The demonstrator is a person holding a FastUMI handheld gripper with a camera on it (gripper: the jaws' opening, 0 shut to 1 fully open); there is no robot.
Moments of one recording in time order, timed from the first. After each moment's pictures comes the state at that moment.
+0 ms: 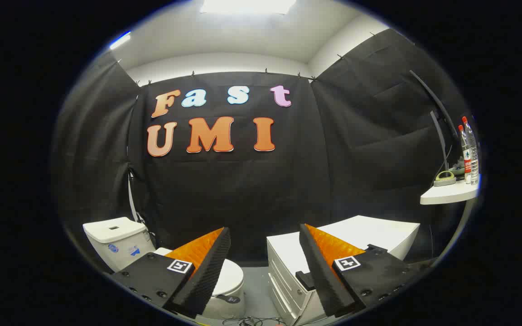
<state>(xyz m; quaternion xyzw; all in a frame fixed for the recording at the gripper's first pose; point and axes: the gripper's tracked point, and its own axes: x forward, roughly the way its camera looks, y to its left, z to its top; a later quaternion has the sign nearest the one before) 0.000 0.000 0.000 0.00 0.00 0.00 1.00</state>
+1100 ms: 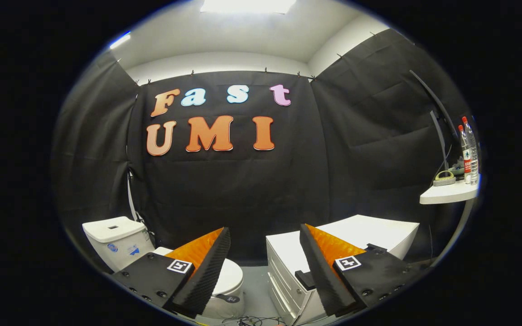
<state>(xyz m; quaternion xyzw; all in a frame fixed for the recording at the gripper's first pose) 0.000 0.000 -0.003 0.00 0.01 0.00 1.00</state>
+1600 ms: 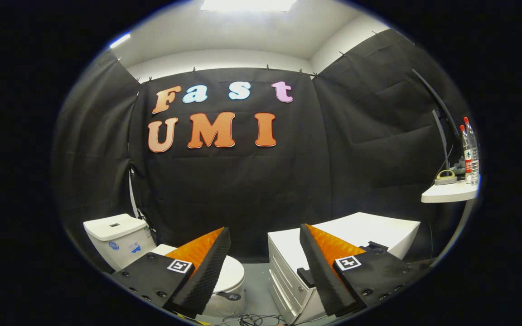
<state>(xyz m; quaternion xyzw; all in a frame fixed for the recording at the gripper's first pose) 0.001 0.002 -0.003 0.00 0.01 0.00 1.00</state>
